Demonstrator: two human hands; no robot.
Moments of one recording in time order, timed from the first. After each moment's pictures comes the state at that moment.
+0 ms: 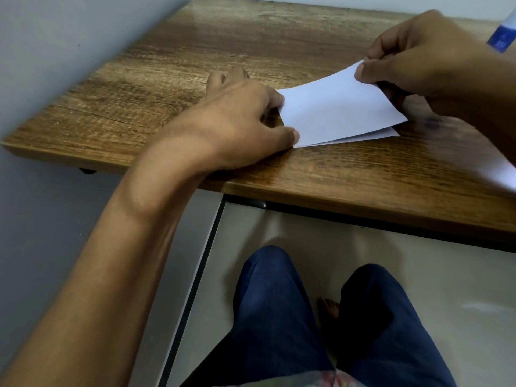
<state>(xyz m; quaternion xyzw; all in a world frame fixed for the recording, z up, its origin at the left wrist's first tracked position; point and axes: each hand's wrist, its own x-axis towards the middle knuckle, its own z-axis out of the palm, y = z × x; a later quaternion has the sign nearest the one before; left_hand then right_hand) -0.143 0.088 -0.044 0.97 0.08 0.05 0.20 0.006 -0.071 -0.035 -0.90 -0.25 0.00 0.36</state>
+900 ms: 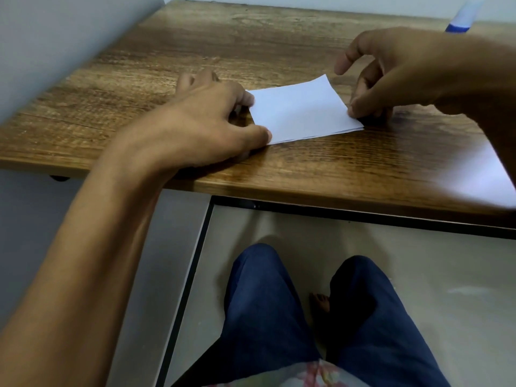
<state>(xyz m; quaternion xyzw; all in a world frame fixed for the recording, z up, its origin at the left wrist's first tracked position) -0.142 0.088 -0.044 0.97 0.09 0.04 0.21 -0.024 -0.096 -0.012 -0.94 -0.26 0.12 0.21</state>
